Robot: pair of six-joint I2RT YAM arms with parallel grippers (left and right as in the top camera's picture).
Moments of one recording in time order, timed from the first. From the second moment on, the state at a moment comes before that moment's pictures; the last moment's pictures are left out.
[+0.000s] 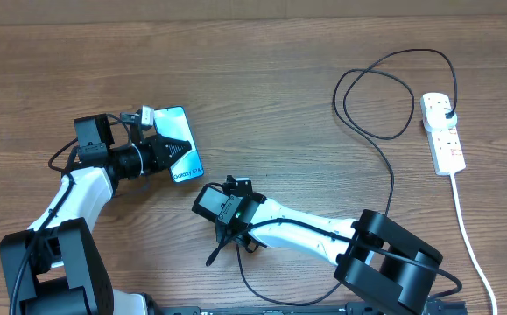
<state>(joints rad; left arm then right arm) 0.21 1.63 0.83 -0.22 0.99 -0.22 1.06 1.93 1.19 -0.64 0.06 0.97</state>
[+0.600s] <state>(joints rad) 0.21 1.63 0.83 -0.21 1.09 -0.24 0.94 1.61 1.08 -0.39 -0.37 0.64</state>
